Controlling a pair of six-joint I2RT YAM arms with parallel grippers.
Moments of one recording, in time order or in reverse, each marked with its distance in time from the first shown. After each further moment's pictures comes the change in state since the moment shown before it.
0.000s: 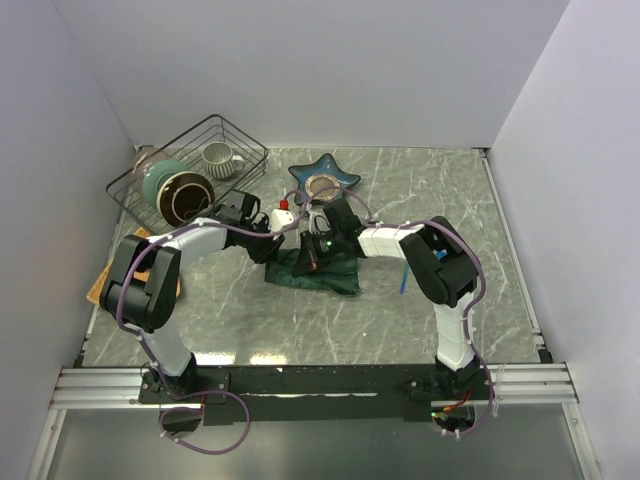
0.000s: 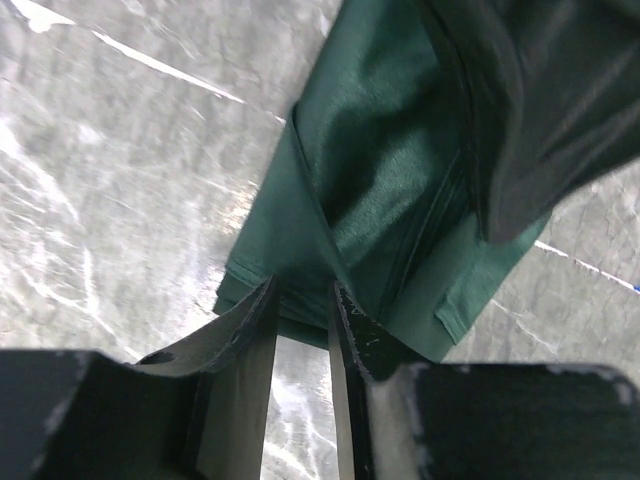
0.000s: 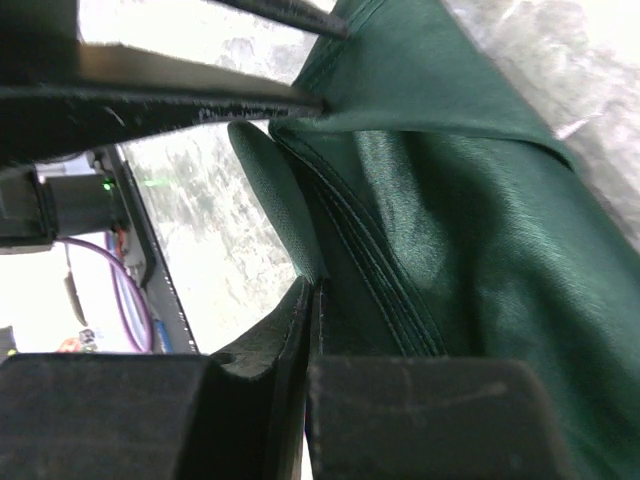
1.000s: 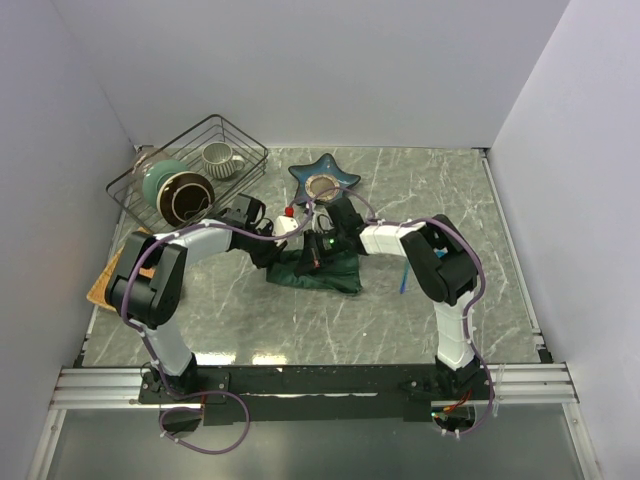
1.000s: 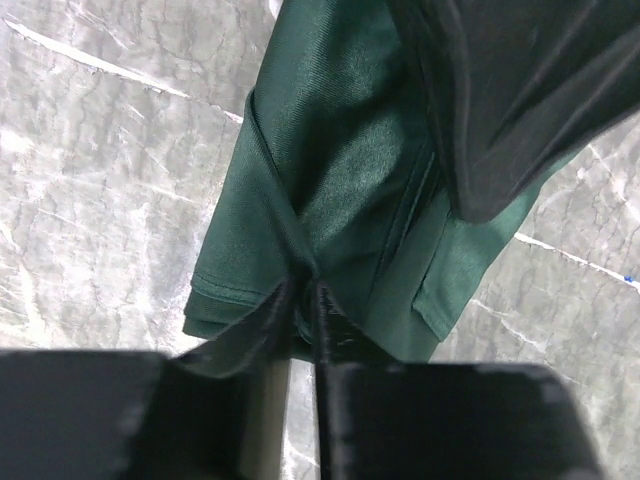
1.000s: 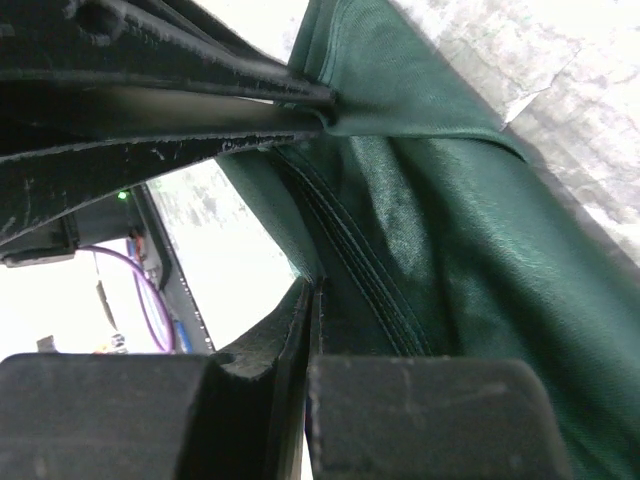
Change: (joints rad) left arm -0.027 0.034 -0.010 -0.016 0.008 0.027; right arm -0.025 0.010 0.010 -0.031 -0.014 0.041
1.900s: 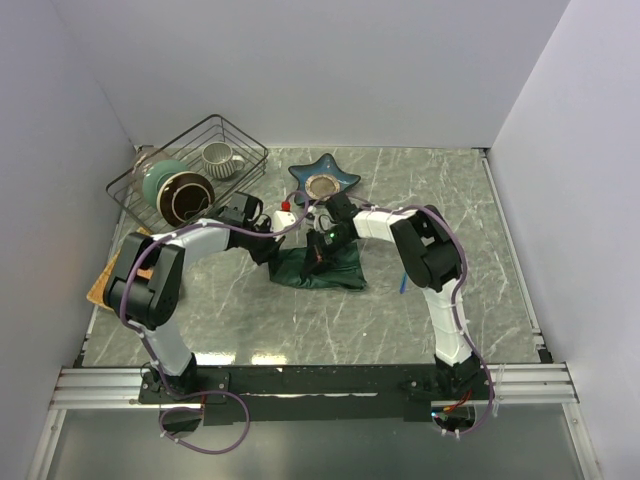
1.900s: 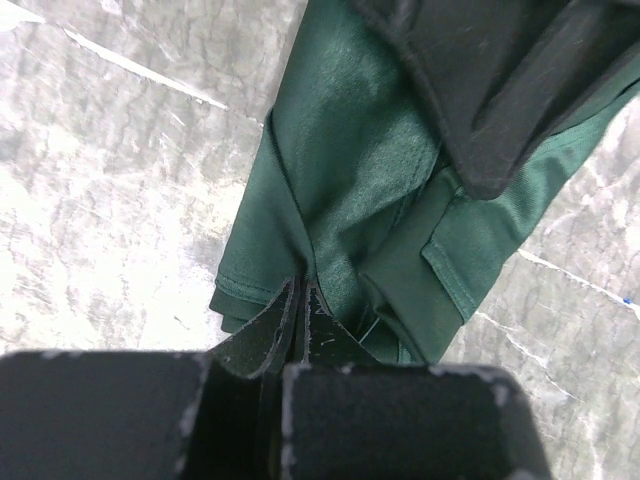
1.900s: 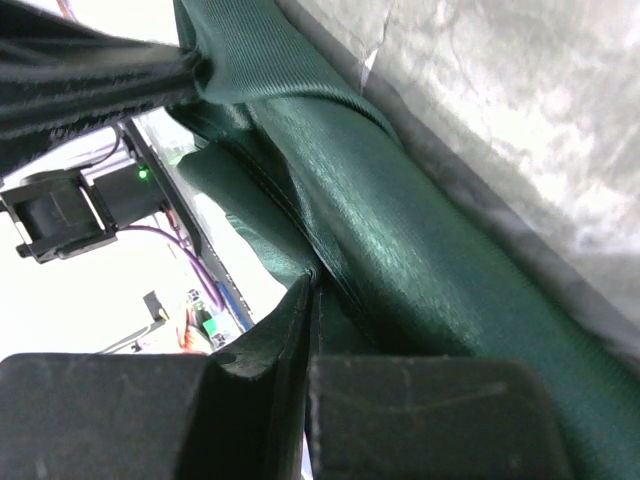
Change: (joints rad) left arm 0.015 -0.007 0.000 0.037 0.001 -0.055; right arm -0.050 0.172 0.245 -0.408 -0.092 -0.035
